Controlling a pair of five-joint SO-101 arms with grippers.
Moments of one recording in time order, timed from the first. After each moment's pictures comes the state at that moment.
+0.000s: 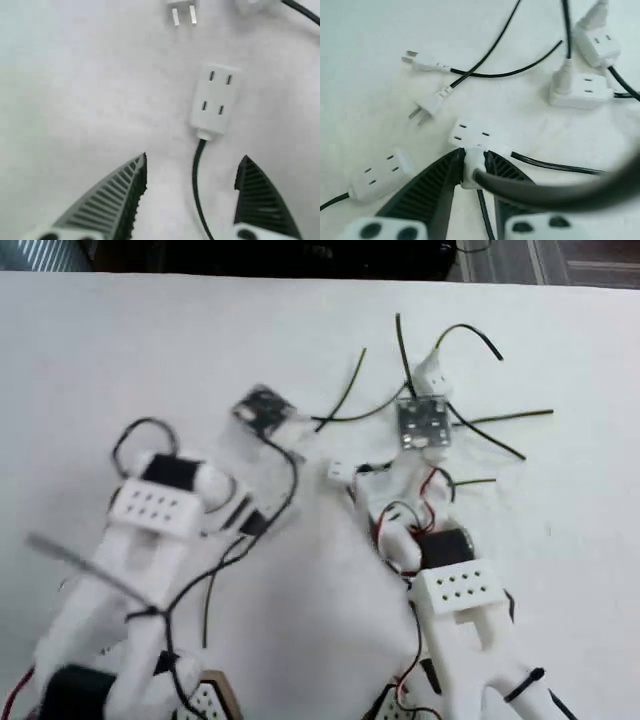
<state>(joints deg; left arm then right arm) 5.5 -27.5 41.2 66.6 -22.7 -17.8 -46.4 60.4 37.1 -3.1</state>
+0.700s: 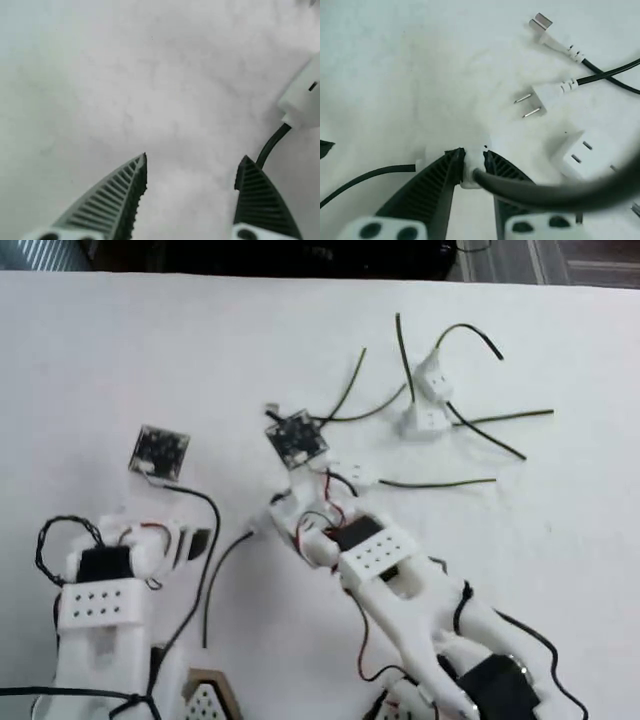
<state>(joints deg) -12.2 -54.3 70.2 55.2 -18.7 -36.4 -19.6 55.1 21.6 1.2</state>
